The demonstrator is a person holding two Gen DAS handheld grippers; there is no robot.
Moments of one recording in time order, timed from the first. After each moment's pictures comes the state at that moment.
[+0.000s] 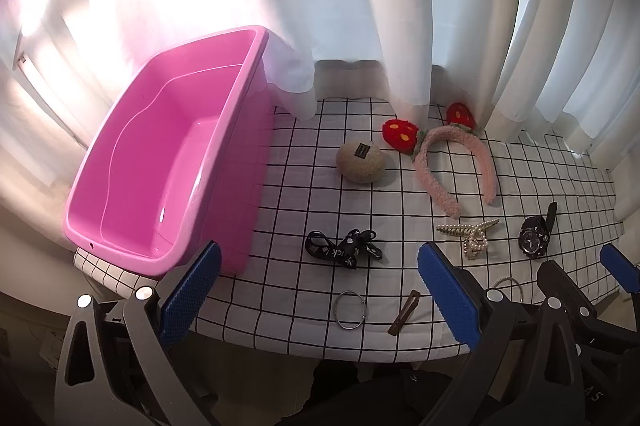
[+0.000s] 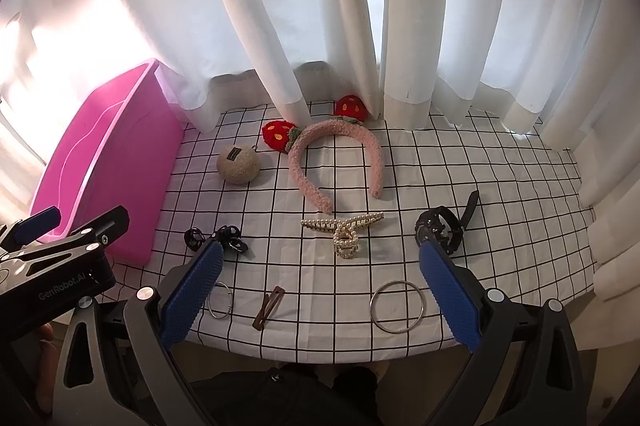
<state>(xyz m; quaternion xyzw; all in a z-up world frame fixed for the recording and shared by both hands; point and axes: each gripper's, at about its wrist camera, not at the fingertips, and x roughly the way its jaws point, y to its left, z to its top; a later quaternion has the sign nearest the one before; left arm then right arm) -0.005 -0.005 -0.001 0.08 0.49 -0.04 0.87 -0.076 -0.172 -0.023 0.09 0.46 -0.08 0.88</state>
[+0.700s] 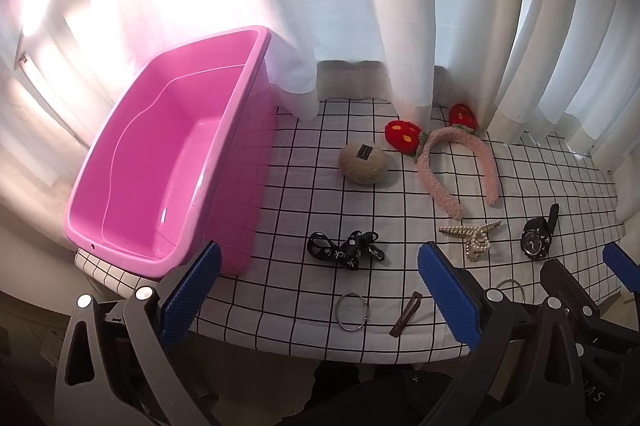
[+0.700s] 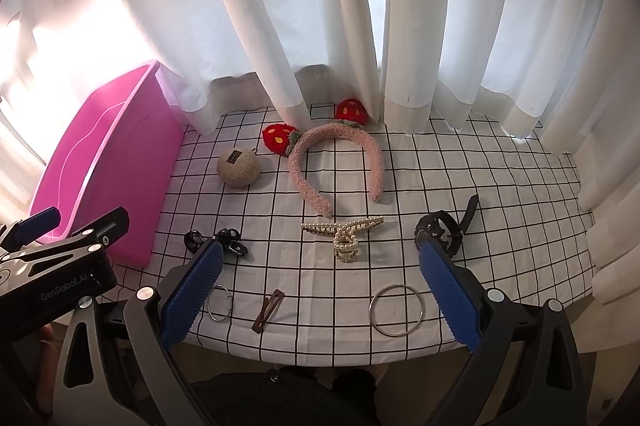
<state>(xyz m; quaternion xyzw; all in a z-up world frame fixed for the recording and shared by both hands) -0.002 -0.002 -0.001 0.08 0.49 -0.04 0.87 -0.076 -0.171 -0.022 0.09 0.45 -0.08 0.88</state>
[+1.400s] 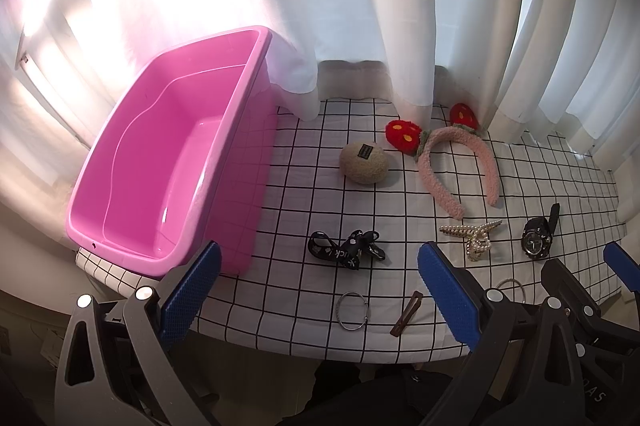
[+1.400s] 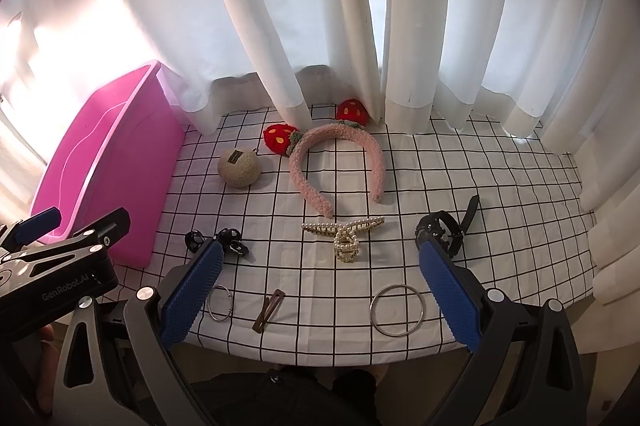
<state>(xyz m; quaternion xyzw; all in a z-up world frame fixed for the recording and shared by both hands) -0.001 -0.002 -0.001 0.08 0.49 -0.04 0.87 -0.075 -0.171 -0.022 0.09 0.45 -0.08 0.88</state>
